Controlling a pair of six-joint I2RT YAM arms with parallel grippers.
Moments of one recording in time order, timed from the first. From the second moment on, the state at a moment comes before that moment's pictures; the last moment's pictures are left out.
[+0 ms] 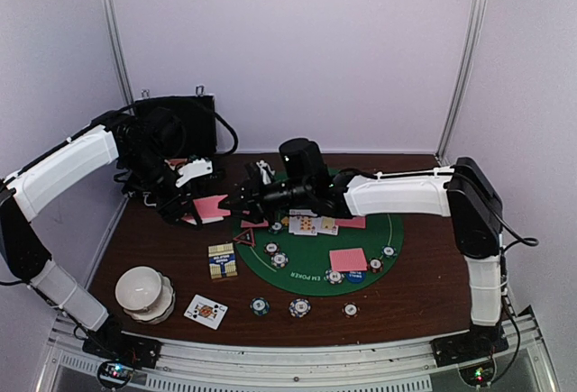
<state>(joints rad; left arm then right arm) -0.48 1.50 1.46 -1.23 0.38 0.72 0.93 2.08 1.59 0.21 -0.66 1.31</state>
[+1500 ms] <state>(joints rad) -0.48 1.51 1.45 -1.21 0.32 0.73 0.92 2.05 1.59 0.13 -0.67 1.28</state>
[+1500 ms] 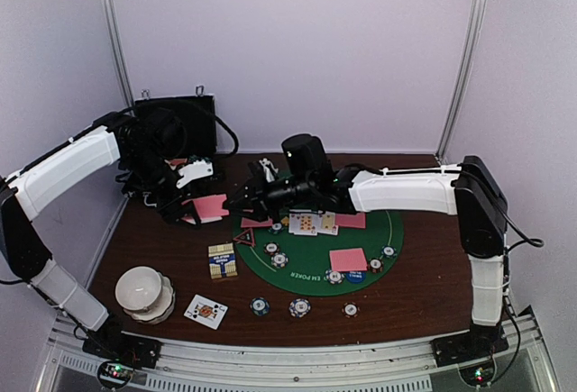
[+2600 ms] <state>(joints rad) -0.48 1.51 1.44 -1.20 0.31 0.73 0.94 2.05 1.64 0.15 -0.69 1.29</state>
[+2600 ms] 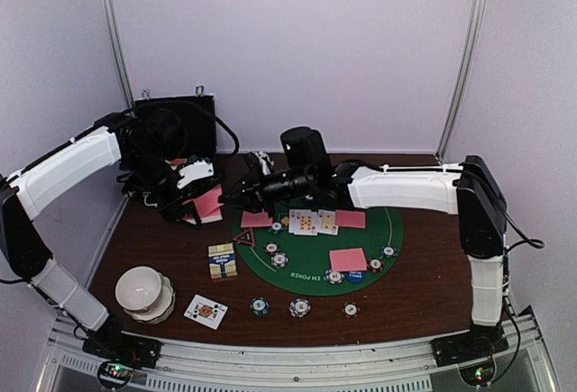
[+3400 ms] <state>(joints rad) -0.48 1.51 1.41 -1.18 0.29 0.73 0.68 1.71 1.19 0.16 -0.69 1.24</state>
